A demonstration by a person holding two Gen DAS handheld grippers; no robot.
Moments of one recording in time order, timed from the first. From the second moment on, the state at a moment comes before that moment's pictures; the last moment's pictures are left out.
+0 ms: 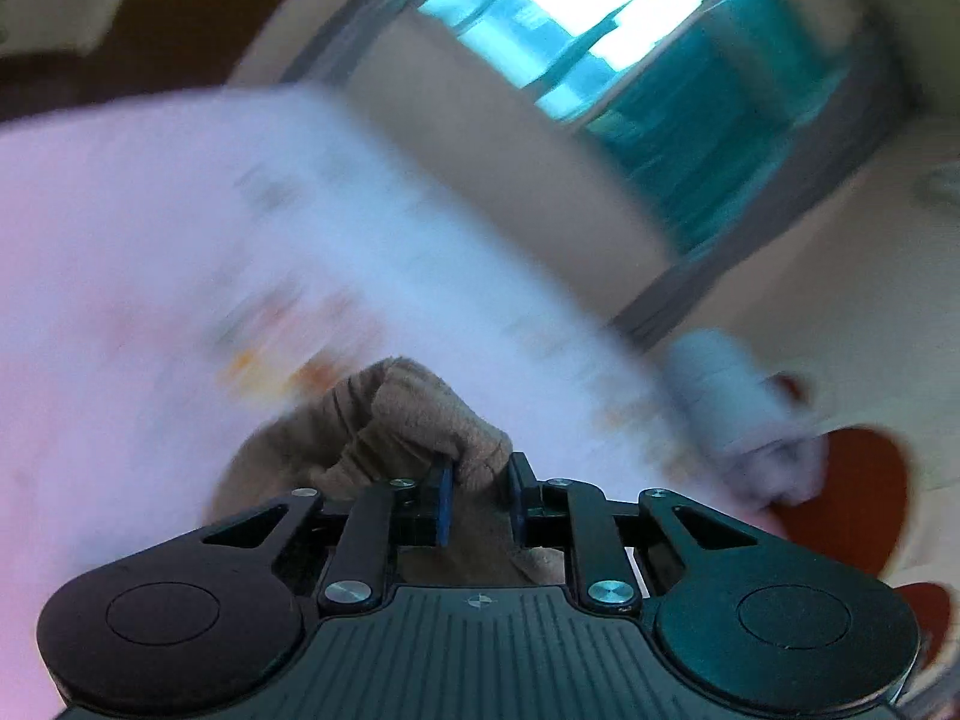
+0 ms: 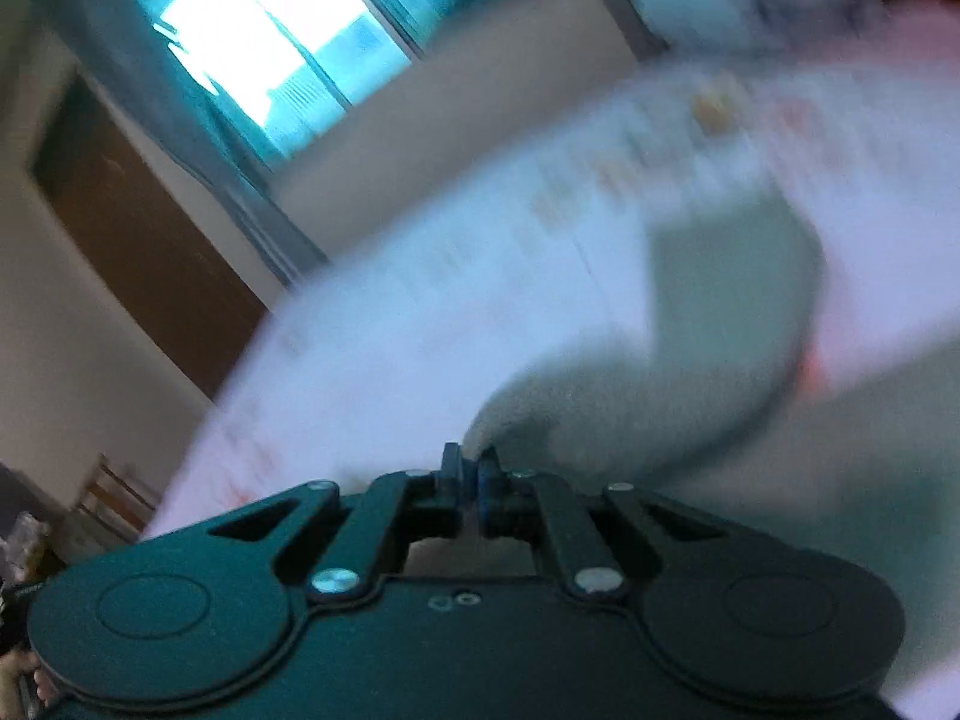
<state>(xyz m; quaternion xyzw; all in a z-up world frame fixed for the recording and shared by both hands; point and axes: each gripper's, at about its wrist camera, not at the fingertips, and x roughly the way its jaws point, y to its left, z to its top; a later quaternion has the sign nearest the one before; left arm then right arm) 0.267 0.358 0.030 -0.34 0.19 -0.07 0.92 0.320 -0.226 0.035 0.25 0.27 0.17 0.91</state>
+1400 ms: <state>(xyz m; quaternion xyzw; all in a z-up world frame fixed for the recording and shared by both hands) 0.209 0.368 -0.058 -0.28 0.32 0.07 0.90 0.248 -0.249 -0.059 0.24 0.37 0.12 0.89</state>
